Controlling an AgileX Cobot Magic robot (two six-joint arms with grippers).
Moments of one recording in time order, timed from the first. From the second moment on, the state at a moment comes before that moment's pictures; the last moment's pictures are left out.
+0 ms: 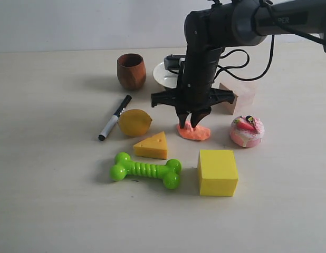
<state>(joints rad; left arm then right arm) 0.05 0.01 0.00 0.02 0.37 -0.15 0.51 2.24 -1.64 0.08 0.99 0.37</state>
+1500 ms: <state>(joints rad) 0.05 0.01 0.00 0.02 0.37 -0.15 0.59 1.33 -1.06 -0.45 0.90 0.63</state>
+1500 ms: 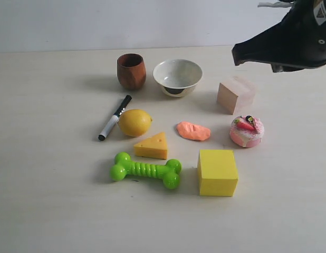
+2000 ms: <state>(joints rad) 0.05 0.01 0.00 0.02 0.37 -0.15 0.51 1.21 -1.06 -0.78 0.90 0.83</state>
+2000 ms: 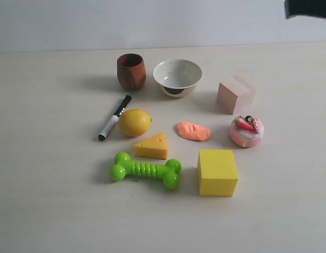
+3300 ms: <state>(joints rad) 0.05 0.01 0.00 0.02 0.37 -0.15 -0.09 0.38 -0.29 -0.43 0.19 0.50</state>
